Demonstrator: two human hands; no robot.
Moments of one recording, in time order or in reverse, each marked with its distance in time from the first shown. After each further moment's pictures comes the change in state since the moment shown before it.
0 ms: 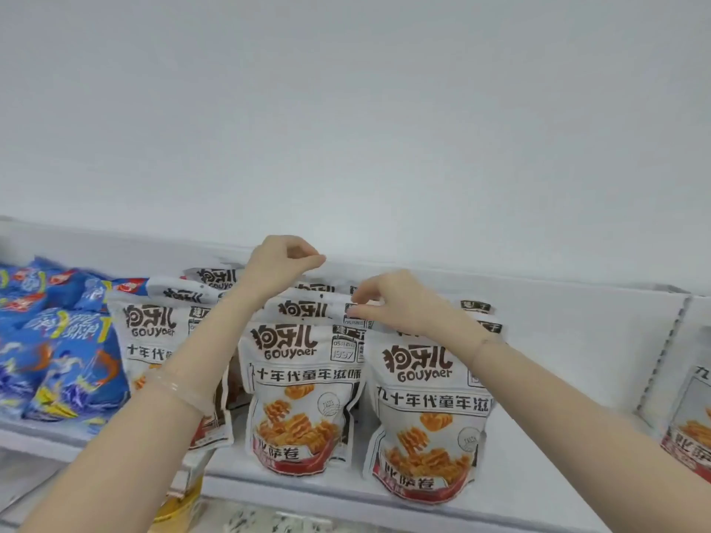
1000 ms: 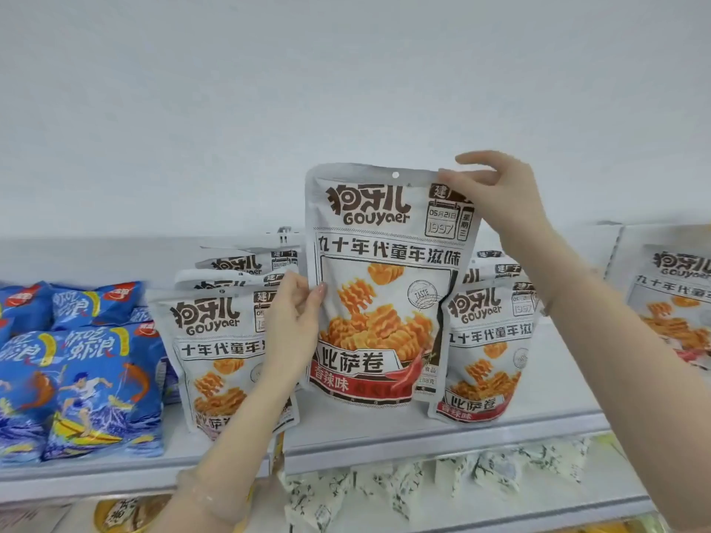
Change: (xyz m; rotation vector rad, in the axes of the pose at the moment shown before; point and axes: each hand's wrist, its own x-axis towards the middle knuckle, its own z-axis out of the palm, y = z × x) left_hand -0.086 -0.114 -0.050 -0.362 0.088 0.142; right_hand -0.012 -0.107 -0.032 0.587 0.834 0.423
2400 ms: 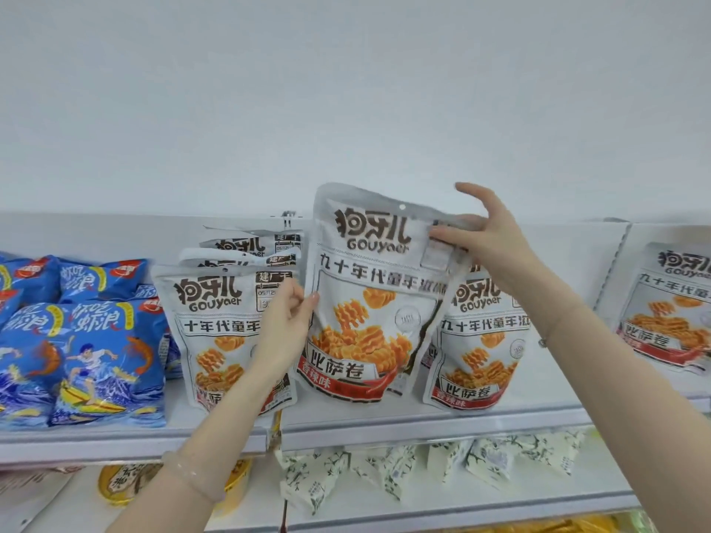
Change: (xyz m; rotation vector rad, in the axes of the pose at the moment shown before) left_hand -0.010 -0.036 -0.008 0.022 -0.137 -0.109; right_hand -0.028 0.052 0.000 0.103 -0.228 0.110
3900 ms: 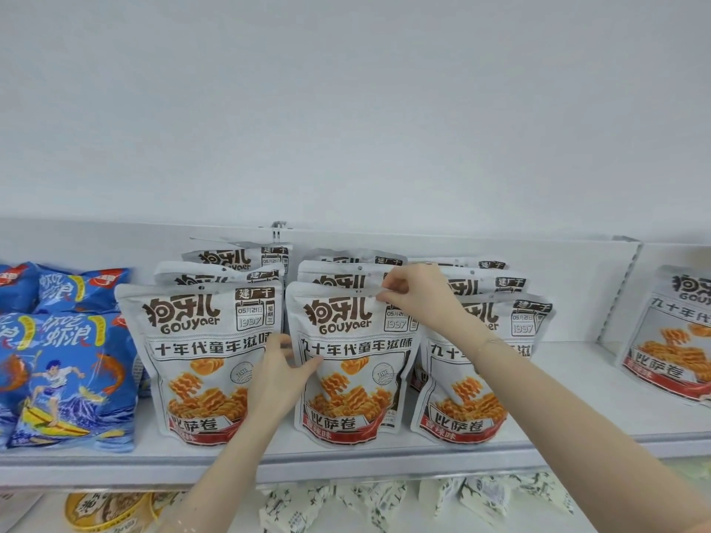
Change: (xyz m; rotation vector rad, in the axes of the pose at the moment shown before) left_hand -0.004 -0.040 0.038 0.298 0.041 -0.338; right_hand 0.042 0.069 0.051 -0.728 -0.227 -0.242
